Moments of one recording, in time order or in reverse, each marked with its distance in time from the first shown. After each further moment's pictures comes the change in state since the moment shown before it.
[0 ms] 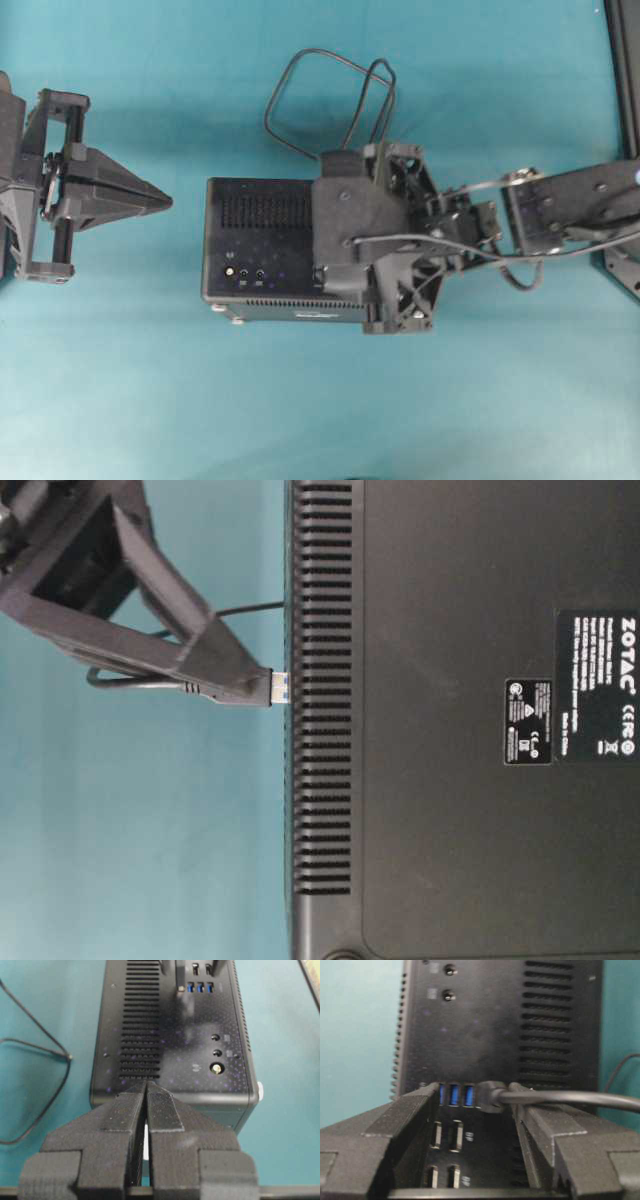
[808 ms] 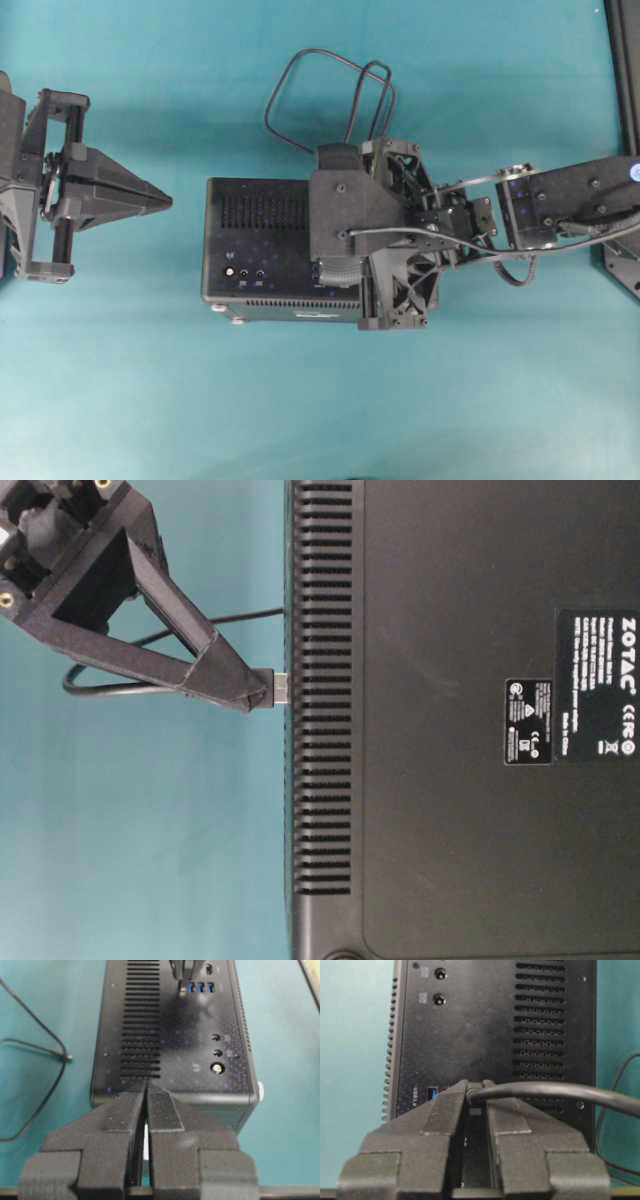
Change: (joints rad) left arm -0.002 0.000 0.000 0.000 0.000 0.000; right arm -0.005 0.021 0.005 0.026 -0.008 0.000
